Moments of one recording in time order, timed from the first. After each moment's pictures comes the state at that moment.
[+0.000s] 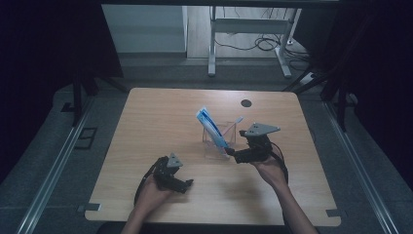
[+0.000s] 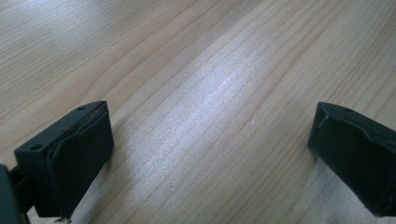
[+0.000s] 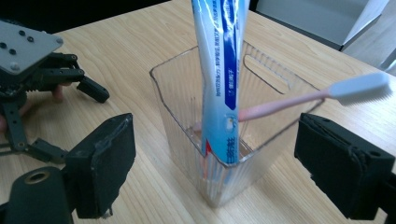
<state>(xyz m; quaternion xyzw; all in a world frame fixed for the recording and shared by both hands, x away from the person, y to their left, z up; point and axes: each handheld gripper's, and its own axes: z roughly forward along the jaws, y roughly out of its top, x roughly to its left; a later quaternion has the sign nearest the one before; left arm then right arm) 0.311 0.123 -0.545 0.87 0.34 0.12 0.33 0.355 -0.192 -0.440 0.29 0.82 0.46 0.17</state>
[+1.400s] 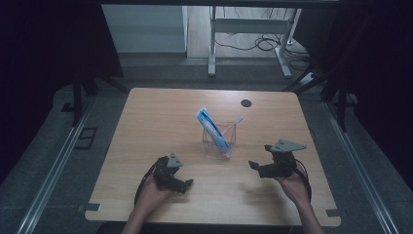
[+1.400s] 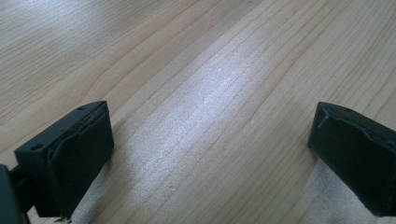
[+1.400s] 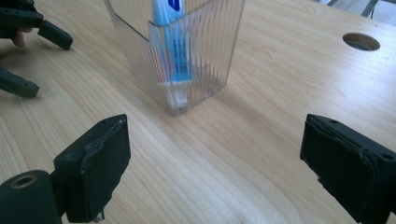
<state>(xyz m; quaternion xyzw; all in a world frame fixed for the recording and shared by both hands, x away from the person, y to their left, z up) 0.311 0.122 -0.545 0.87 0.34 0.12 0.33 0.325 -0.267 -0.479 0.34 0.81 0.44 0.18</state>
